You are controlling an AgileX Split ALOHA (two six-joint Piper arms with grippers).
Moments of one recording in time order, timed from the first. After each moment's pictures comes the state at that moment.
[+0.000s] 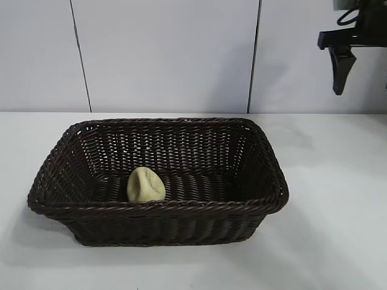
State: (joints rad) left arm -0.02 -0.01 -0.49 -0.01 1.13 0.01; right arm 0.01 1.97 -1.76 -0.10 1.22 0.14
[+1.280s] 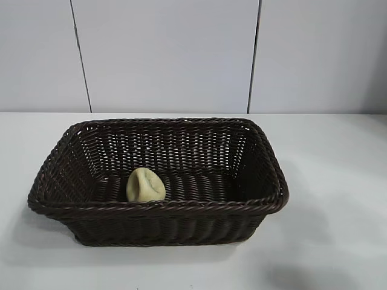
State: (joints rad) left arm -0.02 -0.01 -0.49 -0.01 1.13 0.01; right arm 0.00 0.66 -0.54 -0.04 1.05 0.08
